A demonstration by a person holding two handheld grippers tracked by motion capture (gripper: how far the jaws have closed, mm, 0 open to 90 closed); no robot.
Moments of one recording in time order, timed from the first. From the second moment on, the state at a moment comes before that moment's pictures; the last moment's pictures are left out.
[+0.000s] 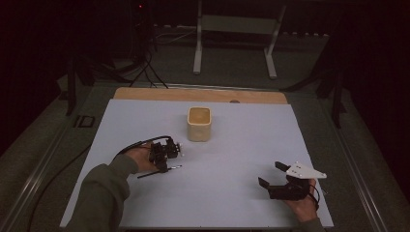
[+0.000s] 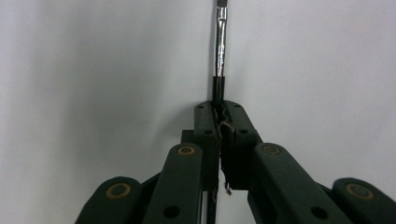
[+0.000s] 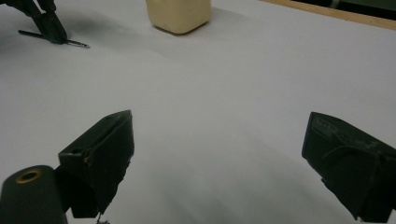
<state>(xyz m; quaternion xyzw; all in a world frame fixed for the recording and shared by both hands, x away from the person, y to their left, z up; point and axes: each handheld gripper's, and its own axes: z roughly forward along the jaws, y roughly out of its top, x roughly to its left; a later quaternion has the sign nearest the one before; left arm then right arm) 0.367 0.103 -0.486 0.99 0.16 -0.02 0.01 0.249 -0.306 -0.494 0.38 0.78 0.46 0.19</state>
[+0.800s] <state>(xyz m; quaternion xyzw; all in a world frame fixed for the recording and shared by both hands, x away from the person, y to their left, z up) 0.375 0.119 -0.466 0.98 0.21 0.03 0.03 0.249 -0.307 -0.494 0.38 0.77 0.46 0.20</state>
